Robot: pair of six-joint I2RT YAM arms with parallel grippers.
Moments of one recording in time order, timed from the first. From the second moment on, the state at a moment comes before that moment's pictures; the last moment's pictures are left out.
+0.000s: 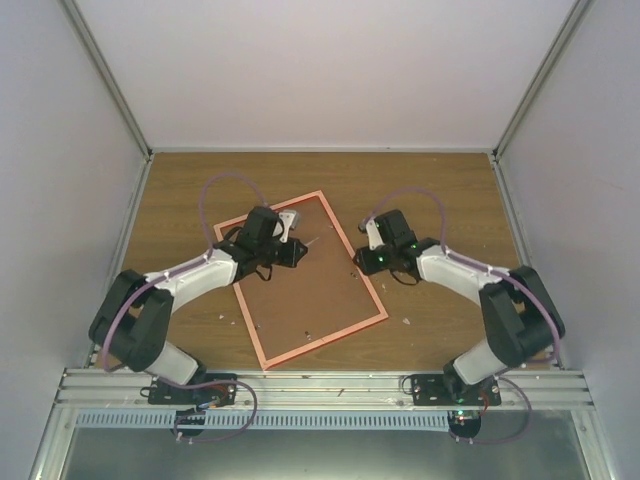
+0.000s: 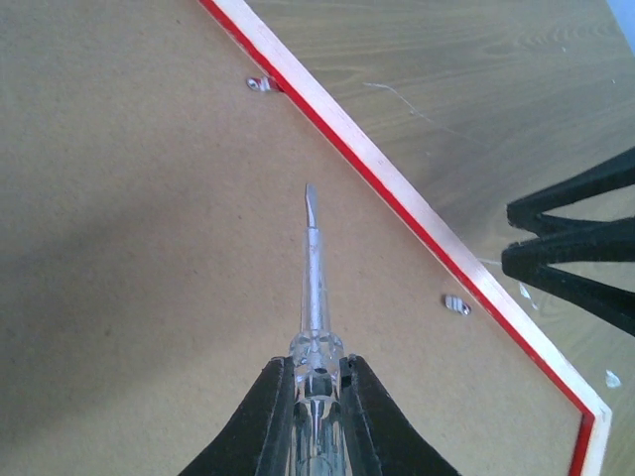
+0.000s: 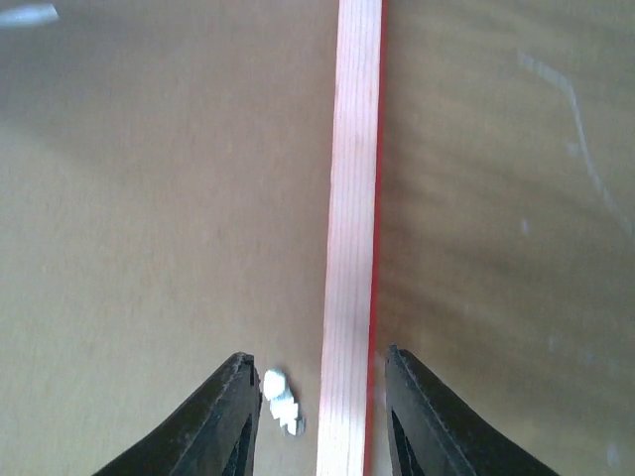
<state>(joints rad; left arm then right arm) -0.52 1.48 0.82 -0.09 0.28 -0.36 0.50 1.50 0.81 -0.27 -0.18 0.16</state>
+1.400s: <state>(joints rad) -0.43 1.92 1.16 -0.09 0.43 -0.23 0.46 1.89 1.08 -0.14 -0.22 0.08</state>
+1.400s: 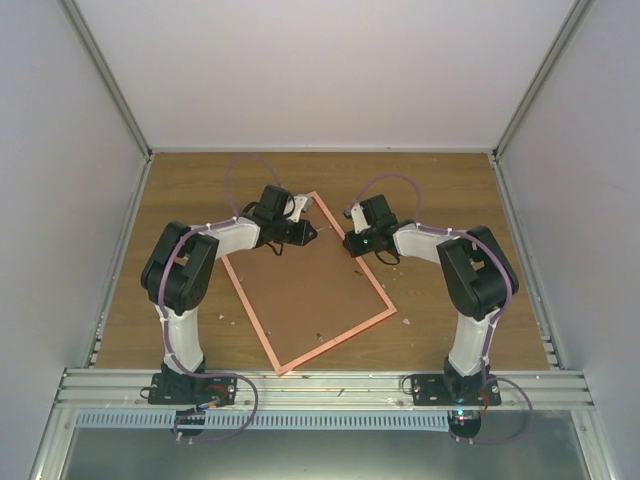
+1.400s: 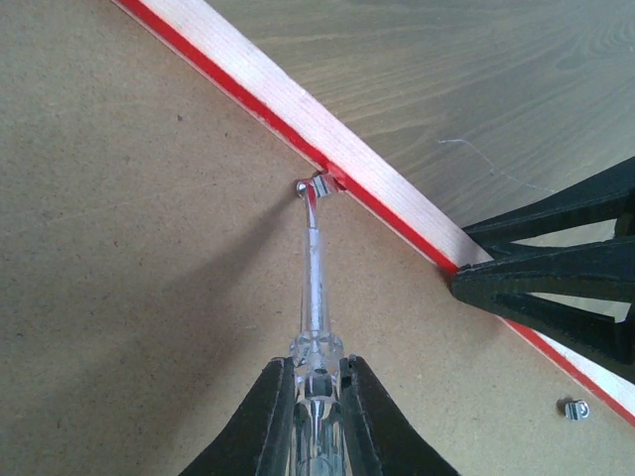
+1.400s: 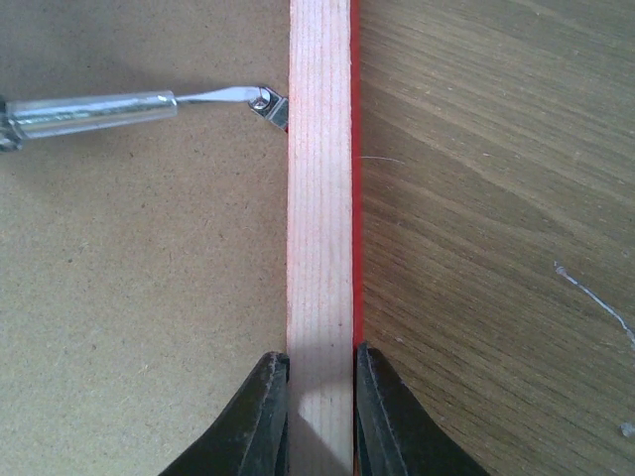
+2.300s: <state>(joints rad) -0.43 1.98 1.23 -0.10 0.45 -0.22 0.46 1.89 1.07 -0.14 -0.22 0.08</state>
